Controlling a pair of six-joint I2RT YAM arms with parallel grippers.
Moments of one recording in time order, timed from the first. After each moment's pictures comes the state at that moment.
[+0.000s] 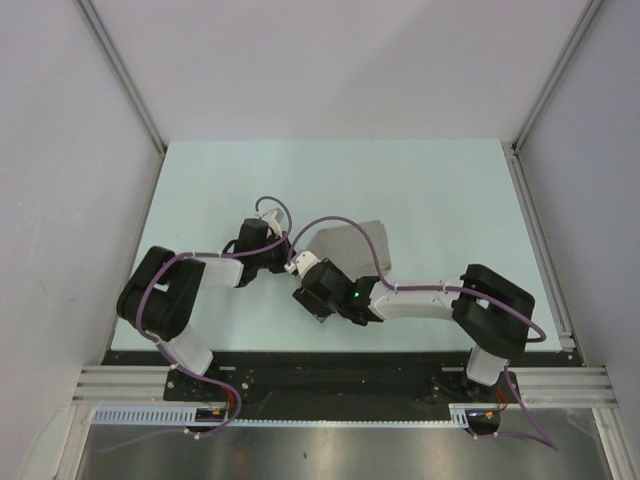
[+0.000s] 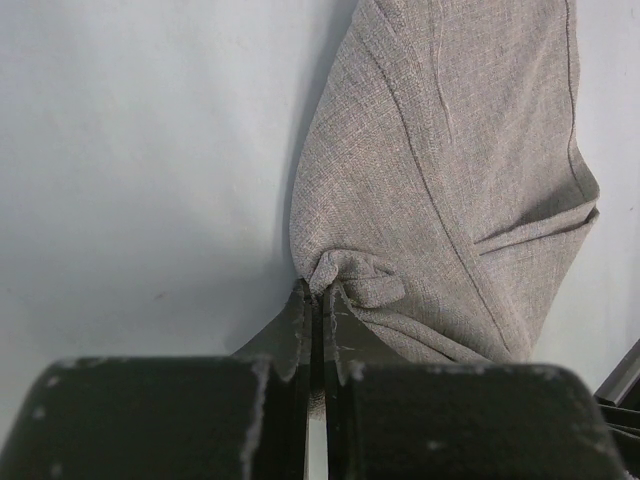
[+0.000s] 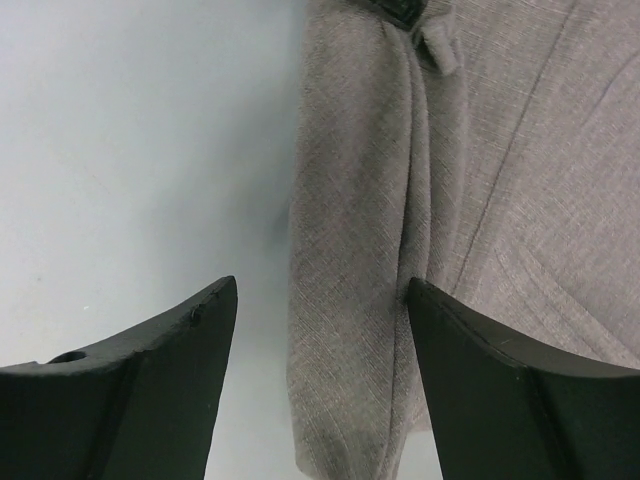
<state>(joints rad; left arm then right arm) -0.37 1.66 0.63 0.33 0.35 -0.55 1.14 1.71 0.99 -0.12 0.33 0.12</state>
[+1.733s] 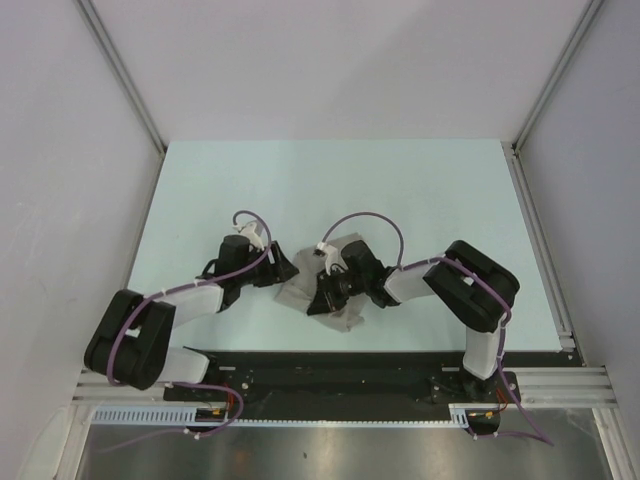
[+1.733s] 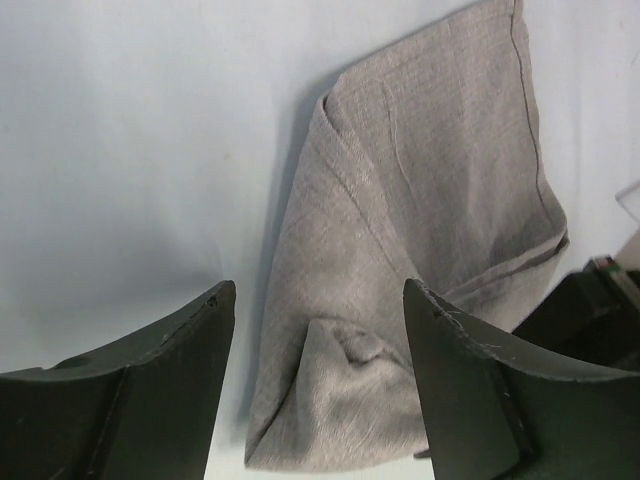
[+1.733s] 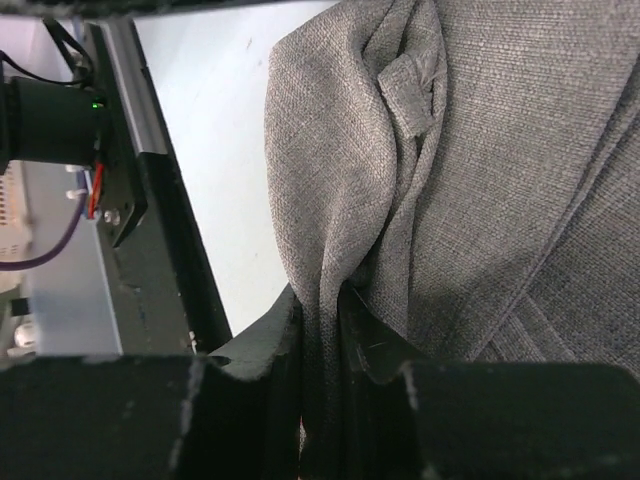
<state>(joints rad) -0.33 1.38 0.44 0.29 0.29 -0.57 0.85 1.87 0.79 0.45 -0.62 0.46</state>
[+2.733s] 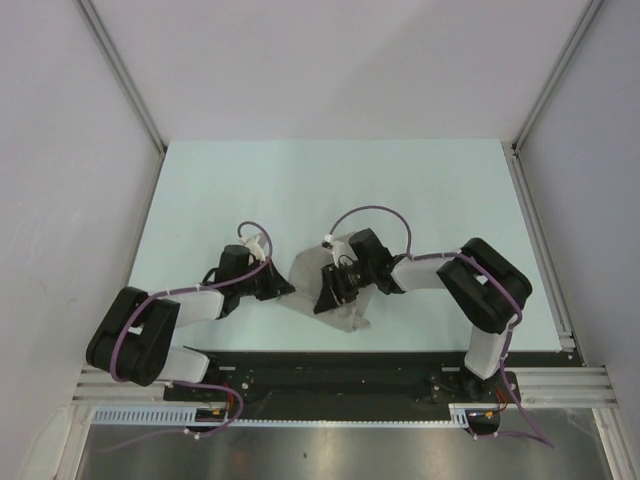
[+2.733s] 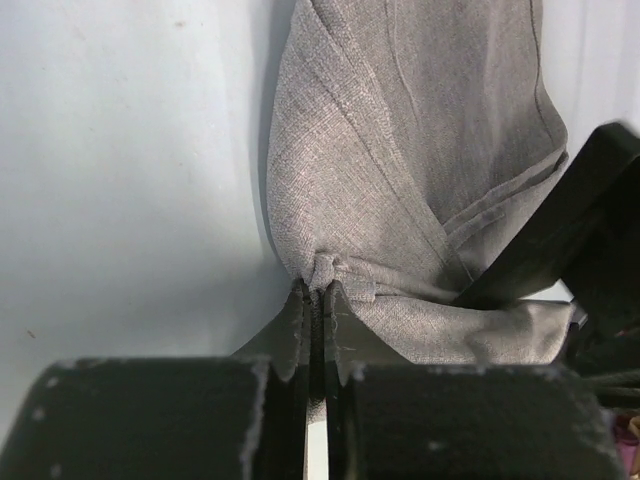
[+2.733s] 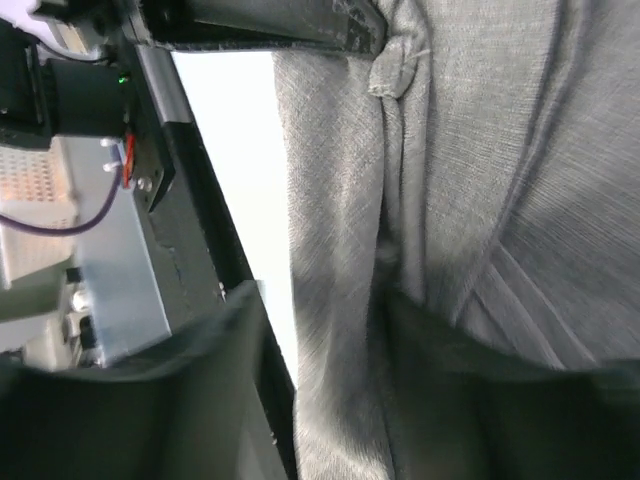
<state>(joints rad) -0.33 1.38 0.34 0.31 0.43 -0.61 0.75 1.84 0.83 0.27 -0.79 0.45</state>
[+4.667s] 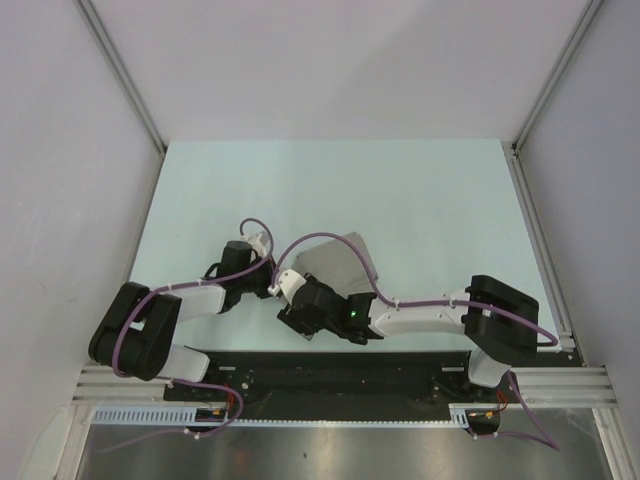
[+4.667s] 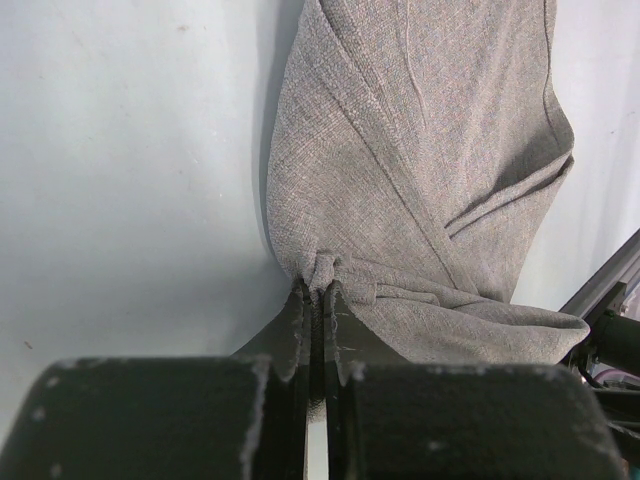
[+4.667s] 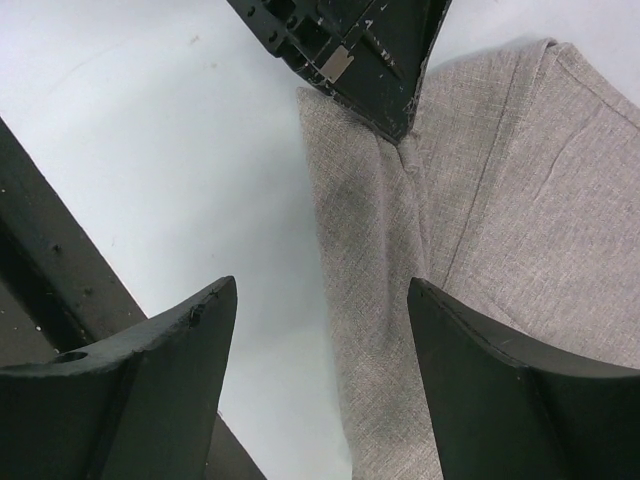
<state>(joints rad) -0.33 1.41 0.40 0.24 0.43 -0.61 1.29 1.67 1.00 -0.07 0.32 0.09</state>
